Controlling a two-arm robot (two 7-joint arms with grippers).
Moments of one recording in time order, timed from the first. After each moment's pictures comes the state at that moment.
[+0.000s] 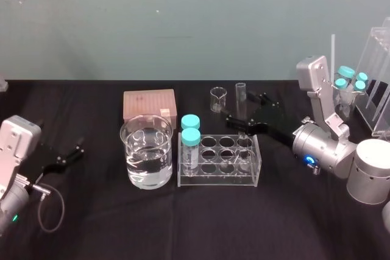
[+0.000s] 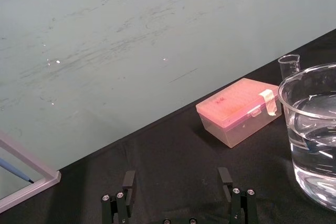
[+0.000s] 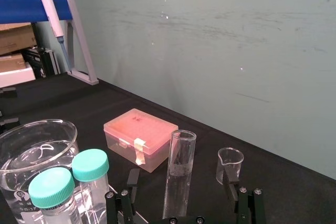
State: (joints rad) left arm -0.20 0.60 0.45 -1.41 -0.25 -0.12 0.03; right arm 0.48 0.37 -0.40 -1.17 0.39 0.01 0.48
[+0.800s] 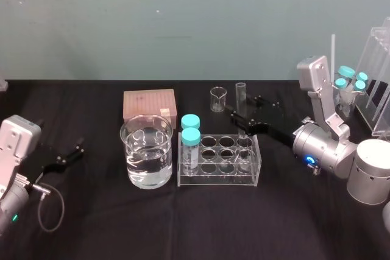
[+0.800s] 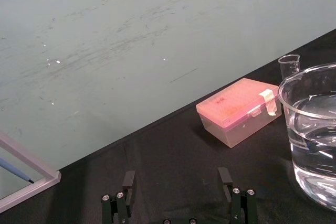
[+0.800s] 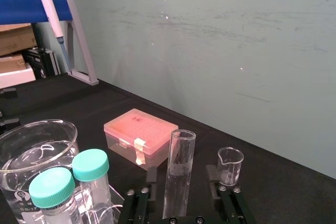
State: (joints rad) left arm -0.20 0.60 0.45 -1.41 -0.25 -0.12 0.03; right arm 0.47 0.37 -0.40 -1.17 0.40 0.01 0.48
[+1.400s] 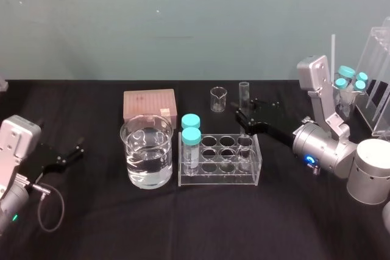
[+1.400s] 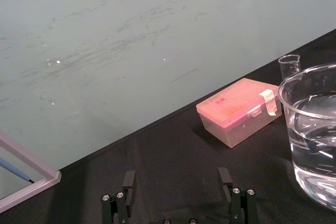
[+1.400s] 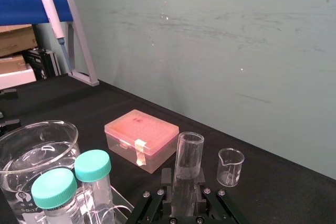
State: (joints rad) left arm -0.20 0.60 0.45 -1.41 -0.25 -0.12 0.03; right arm 0.47 0.37 -0.40 -1.18 0.40 0.01 0.48
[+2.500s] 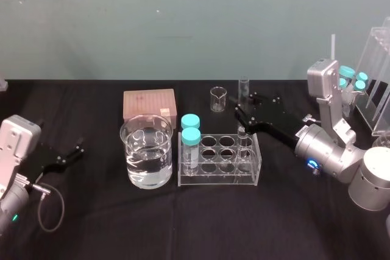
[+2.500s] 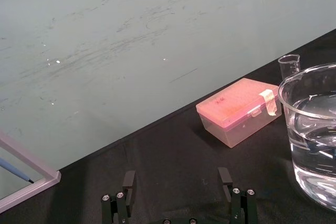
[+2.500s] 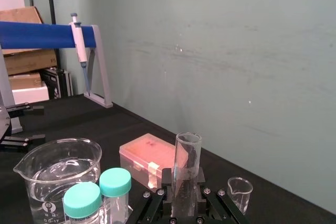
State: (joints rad) left arm -0.20 0.60 0.45 -1.41 -0.25 -0.12 0.03; right arm 0.42 0.37 -0.37 -1.22 0.38 -0.12 0.53
